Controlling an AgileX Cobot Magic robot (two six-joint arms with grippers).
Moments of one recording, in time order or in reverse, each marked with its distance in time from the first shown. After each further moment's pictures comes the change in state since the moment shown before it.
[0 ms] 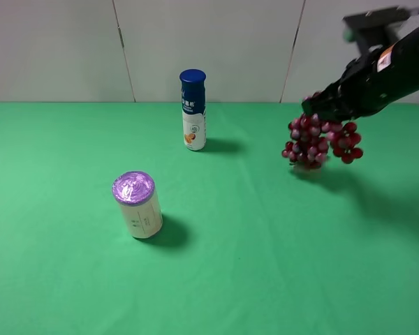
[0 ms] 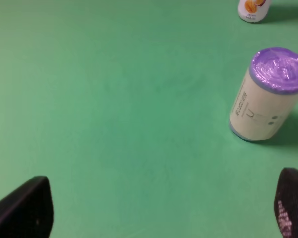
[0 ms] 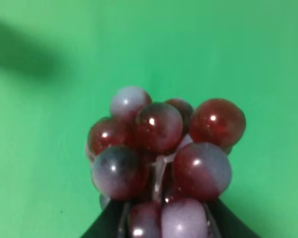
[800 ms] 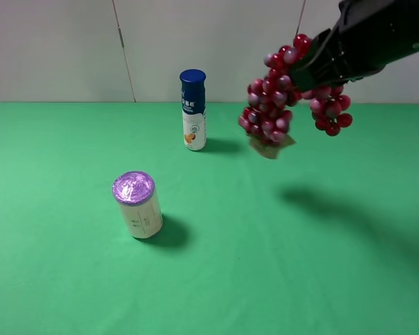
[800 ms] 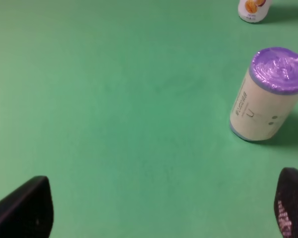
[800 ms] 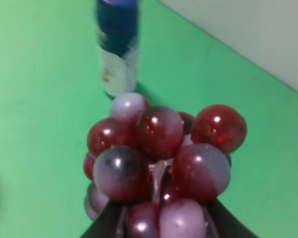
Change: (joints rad) left arm 0.000 0.000 0.000 0.000 0.000 0.000; right arm 0.235 -0.188 -0.109 0.180 0.150 -0.330
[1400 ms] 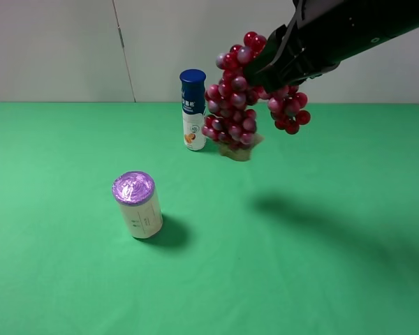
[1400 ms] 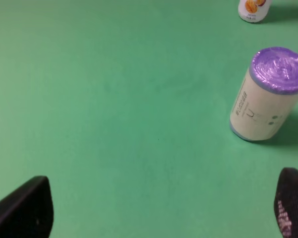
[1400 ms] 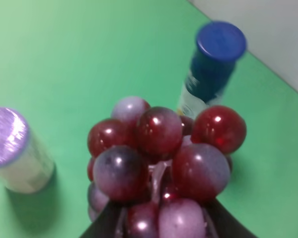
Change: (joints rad) left arm 0.000 0.000 0.000 0.001 0.000 0.000; right arm 0.045 0.079 -0.050 0.293 -0.027 -0.299
